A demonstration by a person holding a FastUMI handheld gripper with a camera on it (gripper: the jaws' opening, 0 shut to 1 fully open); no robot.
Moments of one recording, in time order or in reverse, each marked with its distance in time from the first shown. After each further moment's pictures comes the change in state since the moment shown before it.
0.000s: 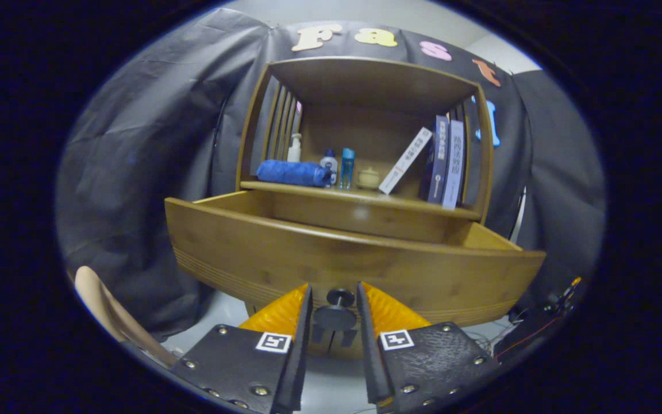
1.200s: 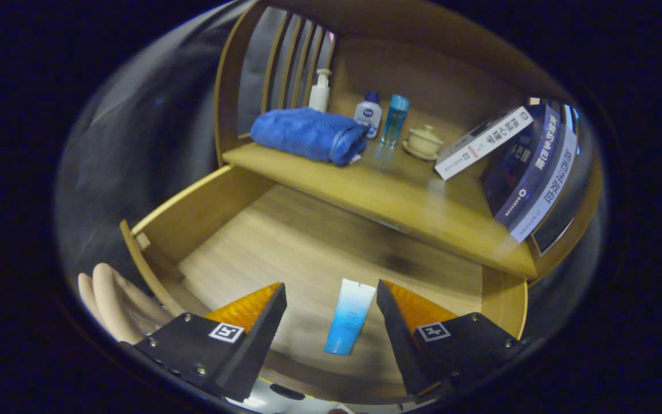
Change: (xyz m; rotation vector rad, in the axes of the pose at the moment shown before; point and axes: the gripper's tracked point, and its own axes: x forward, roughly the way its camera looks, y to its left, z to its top) arm 0.139 0.002 0.030 -0.155 0.567 0.235
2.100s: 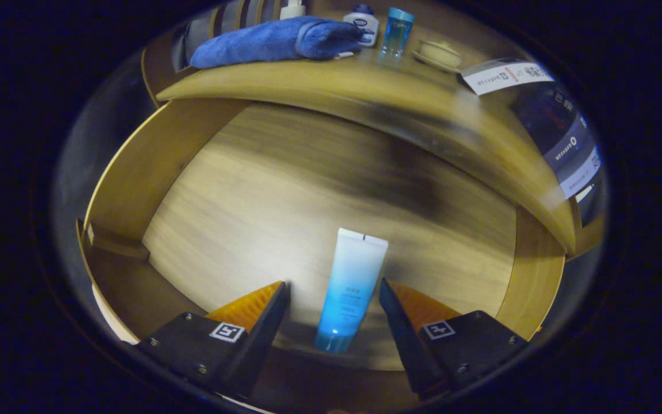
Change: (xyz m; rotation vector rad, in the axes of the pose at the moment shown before) arm 0.049 -0.008 -0.064 0.074 0.439 0.012
